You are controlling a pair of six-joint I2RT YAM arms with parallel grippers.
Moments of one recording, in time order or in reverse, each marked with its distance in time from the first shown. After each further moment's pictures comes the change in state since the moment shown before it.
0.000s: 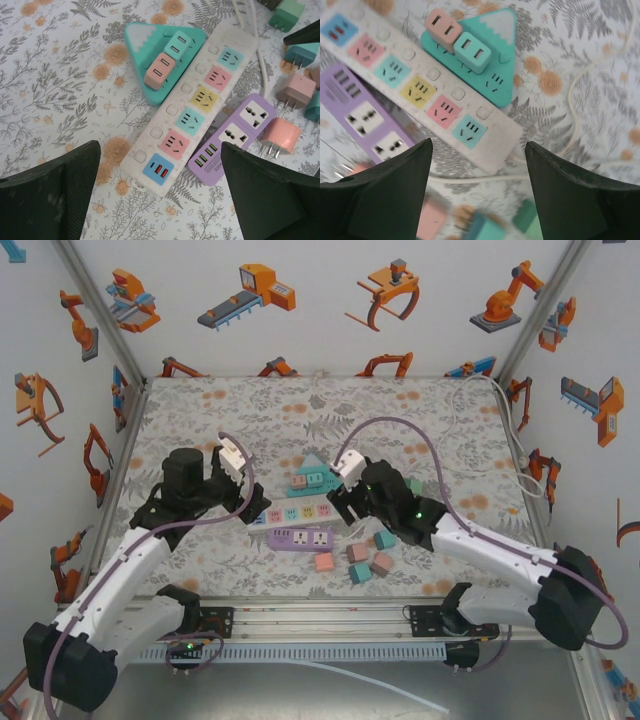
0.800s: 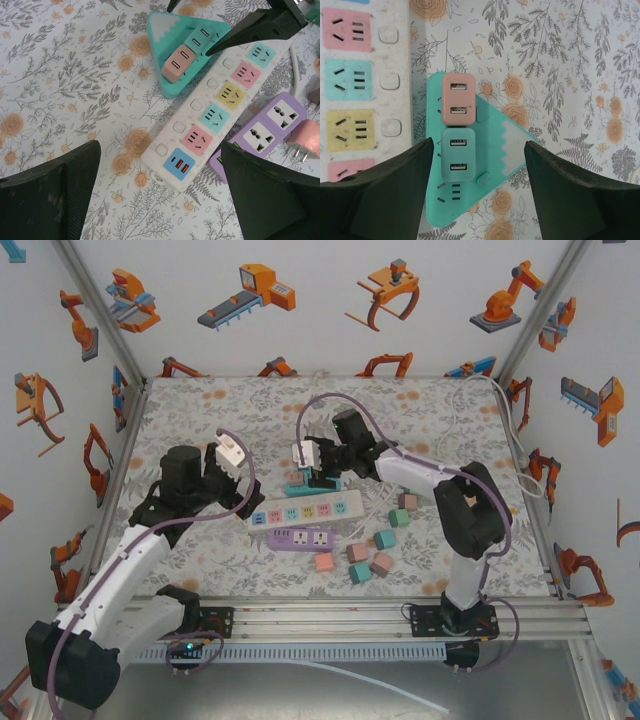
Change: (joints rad) left arm 0.026 0.005 0.006 -0.004 -0.065 0.033; right arm -0.213 0.660 0.476 -0.015 -0.698 -0.796
